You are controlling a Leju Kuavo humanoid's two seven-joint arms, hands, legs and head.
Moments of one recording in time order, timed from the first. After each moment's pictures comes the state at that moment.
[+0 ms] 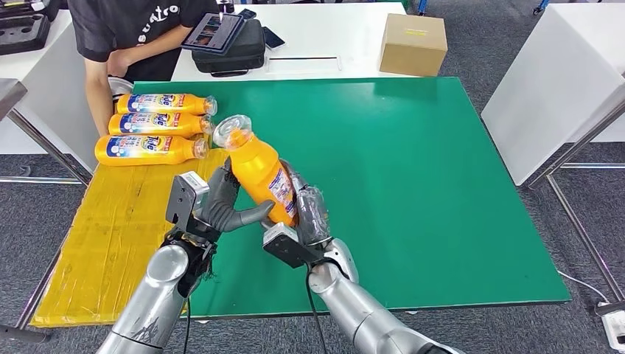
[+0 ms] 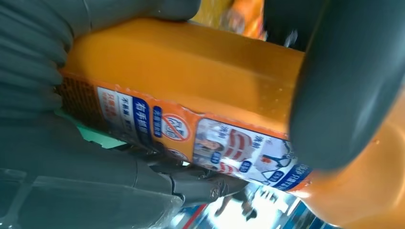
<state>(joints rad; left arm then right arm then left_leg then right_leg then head) -0.37 -0.09 -0.37 -1.33 0.01 -0.22 -0.21 -0.55 0.36 0.54 -0.61 0.26 -0.57 -0.69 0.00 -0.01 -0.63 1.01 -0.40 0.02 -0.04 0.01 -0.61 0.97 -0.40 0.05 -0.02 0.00</state>
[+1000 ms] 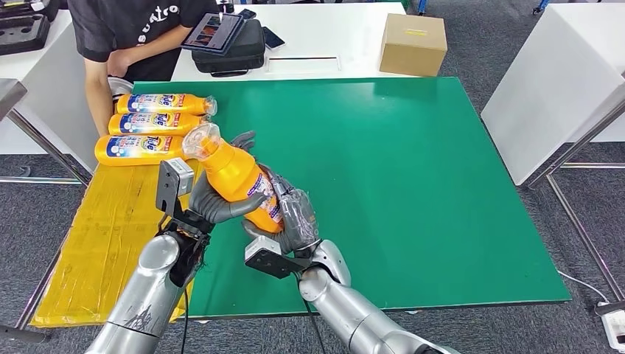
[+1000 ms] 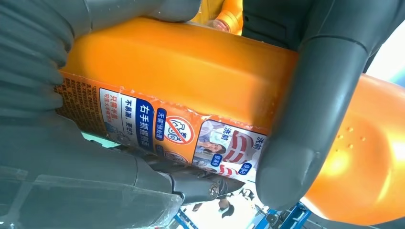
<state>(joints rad) -0.41 -0.08 -0.32 -1.29 0.10 -0.25 -0.16 -0.55 0.36 0.67 -0.65 0.28 -0.62 -0.67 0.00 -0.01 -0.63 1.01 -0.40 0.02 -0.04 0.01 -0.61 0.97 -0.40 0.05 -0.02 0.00</state>
